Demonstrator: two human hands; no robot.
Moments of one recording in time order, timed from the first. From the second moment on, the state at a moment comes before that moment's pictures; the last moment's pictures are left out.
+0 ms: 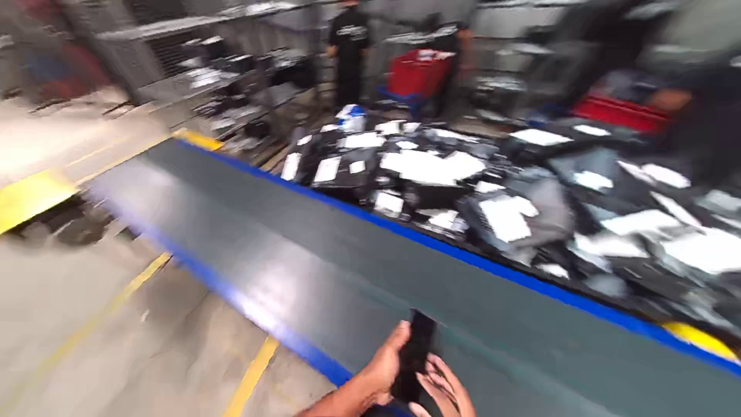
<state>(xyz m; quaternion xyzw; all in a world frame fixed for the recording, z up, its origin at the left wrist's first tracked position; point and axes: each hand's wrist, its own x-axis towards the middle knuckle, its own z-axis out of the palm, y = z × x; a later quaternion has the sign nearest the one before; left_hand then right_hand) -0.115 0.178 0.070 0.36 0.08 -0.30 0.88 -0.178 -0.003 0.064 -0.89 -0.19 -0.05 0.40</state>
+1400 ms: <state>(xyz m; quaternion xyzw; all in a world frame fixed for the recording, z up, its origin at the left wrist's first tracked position) -0.098 0.177 0.097 0.43 -0.03 -0.23 0.87 -0.144 0.021 0.103 -0.53 0.12 0.11 0.83</state>
